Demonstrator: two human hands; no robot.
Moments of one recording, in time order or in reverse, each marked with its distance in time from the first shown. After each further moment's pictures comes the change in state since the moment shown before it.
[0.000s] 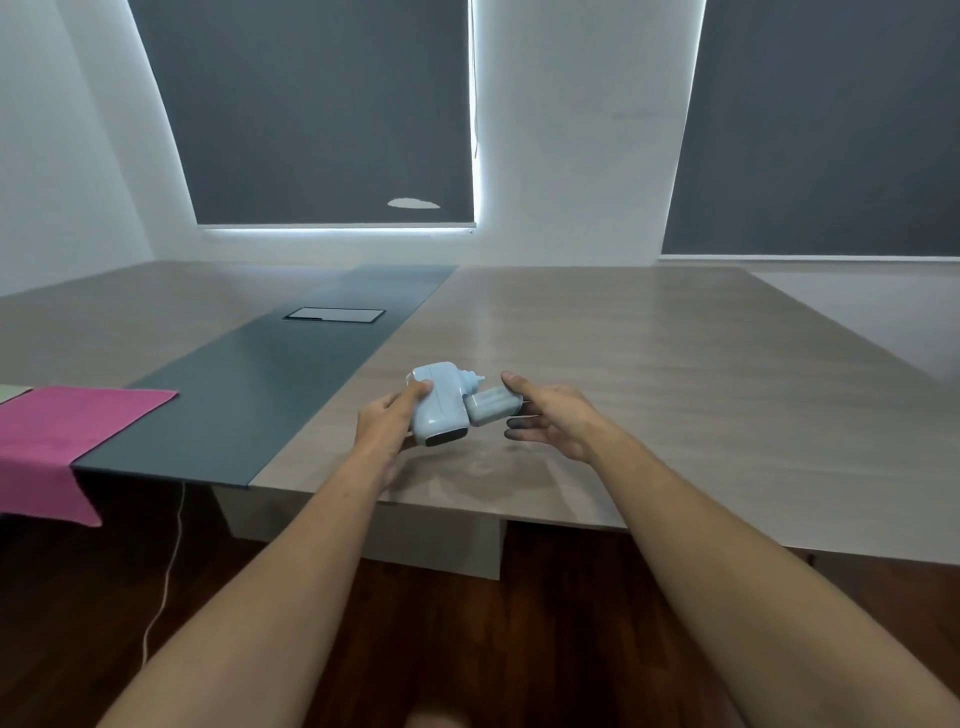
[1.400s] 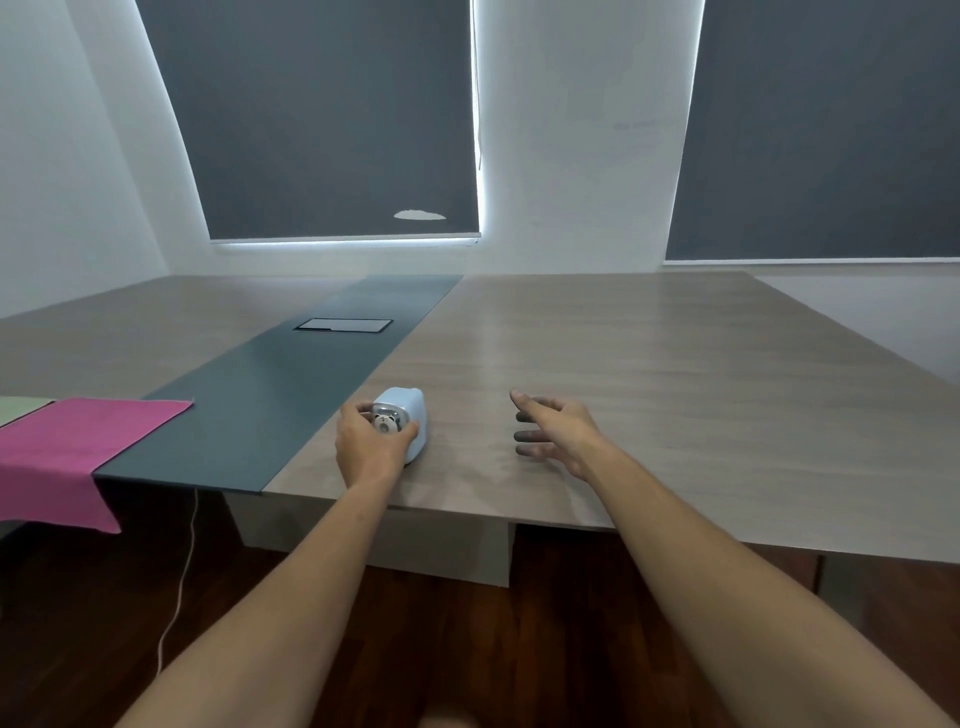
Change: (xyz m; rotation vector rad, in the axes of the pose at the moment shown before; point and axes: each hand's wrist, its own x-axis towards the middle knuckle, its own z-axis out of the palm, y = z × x) left_hand -0.002 -0.016 -0.021 0.533 0.441 0.302; right_hand -0.009 0.014 0.006 -0.026 0.129 -0.058
